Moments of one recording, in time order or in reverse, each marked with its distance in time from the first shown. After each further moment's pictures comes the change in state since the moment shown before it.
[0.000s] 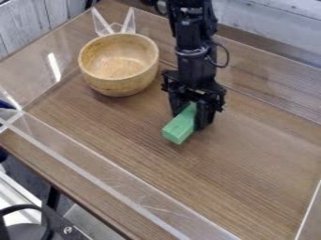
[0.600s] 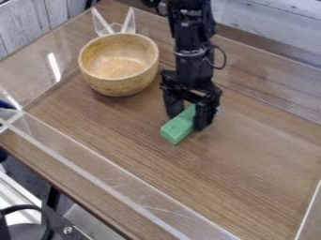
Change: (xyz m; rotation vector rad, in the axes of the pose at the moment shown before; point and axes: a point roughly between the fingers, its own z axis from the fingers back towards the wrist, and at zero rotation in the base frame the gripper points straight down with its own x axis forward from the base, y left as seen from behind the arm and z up) arm 0.000 0.006 0.003 0.013 0.028 -0.013
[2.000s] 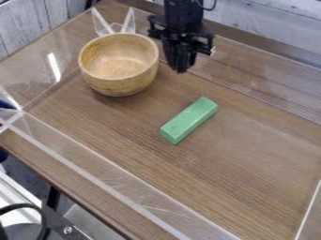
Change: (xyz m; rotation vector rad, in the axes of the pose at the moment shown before) arm 0.025 0.025 0.064 0.077 -0.136 0.058
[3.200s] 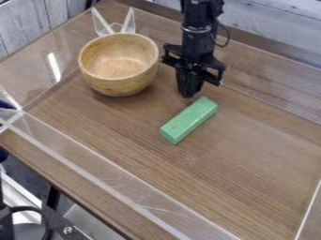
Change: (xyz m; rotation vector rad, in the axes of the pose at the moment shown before) arm 0.012 -0.014 -0.053 0.068 0.099 0.000
